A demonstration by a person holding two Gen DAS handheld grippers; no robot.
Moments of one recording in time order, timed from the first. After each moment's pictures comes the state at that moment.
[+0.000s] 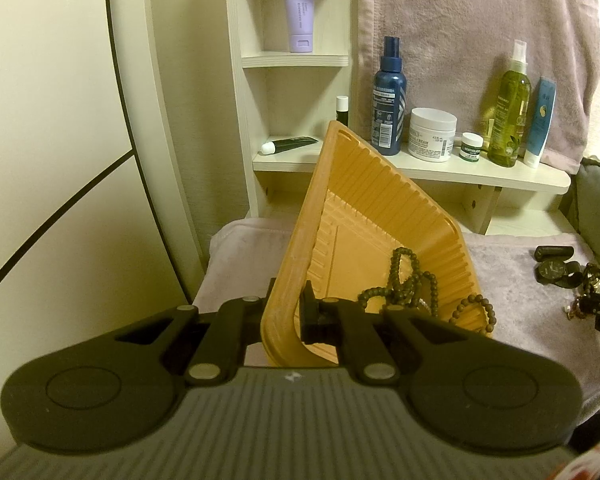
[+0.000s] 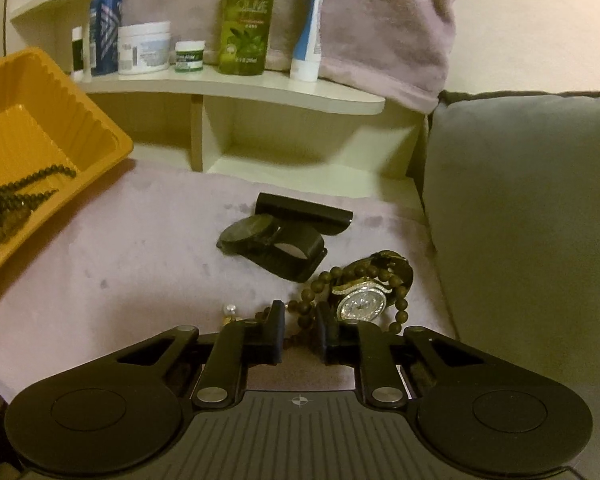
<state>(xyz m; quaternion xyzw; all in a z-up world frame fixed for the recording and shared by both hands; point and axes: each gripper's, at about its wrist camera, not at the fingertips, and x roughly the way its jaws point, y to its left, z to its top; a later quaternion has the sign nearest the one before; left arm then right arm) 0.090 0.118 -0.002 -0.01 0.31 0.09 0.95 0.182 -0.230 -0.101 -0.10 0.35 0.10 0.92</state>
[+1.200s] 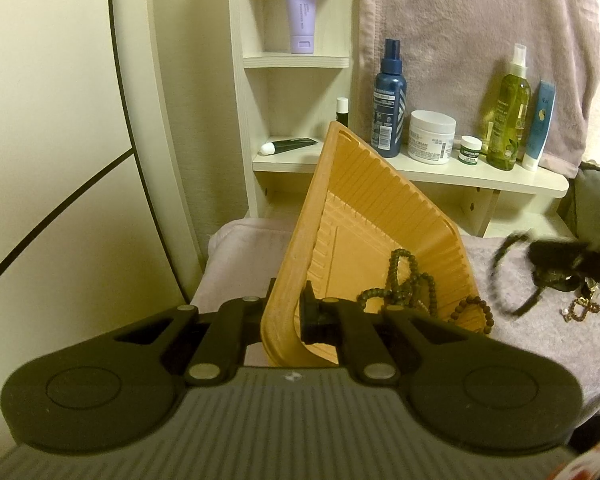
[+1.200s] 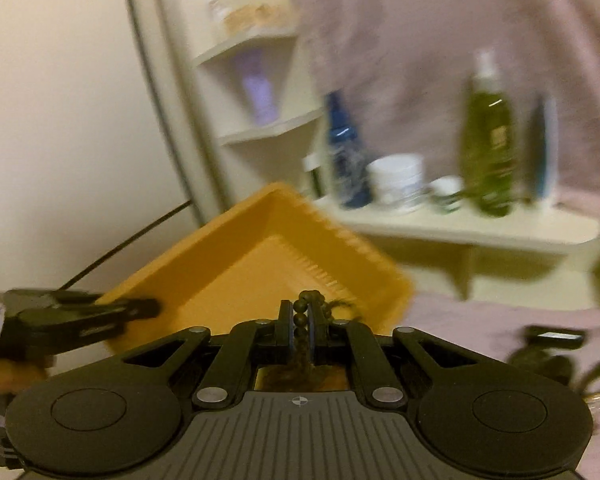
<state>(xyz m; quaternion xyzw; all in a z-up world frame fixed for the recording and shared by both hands) 0.089 0.117 -0.002 -0.01 0.31 0.09 0.95 0.149 -0.115 0.003 0.05 0.30 0.39 0.87</state>
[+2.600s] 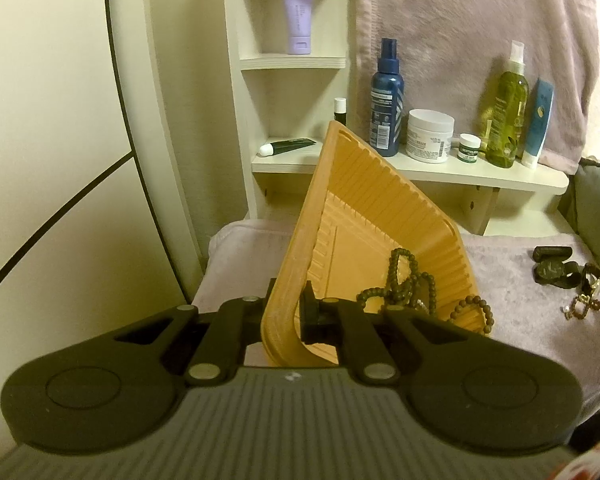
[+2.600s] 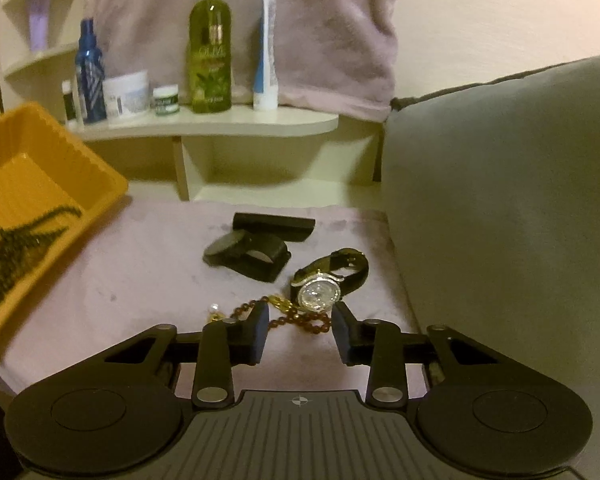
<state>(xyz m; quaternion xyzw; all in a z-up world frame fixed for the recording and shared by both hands) 0.089 0.115 -0.001 -0.01 0.31 0.09 0.95 0.156 -0.266 -0.081 -0.05 0.33 0.10 0.94</state>
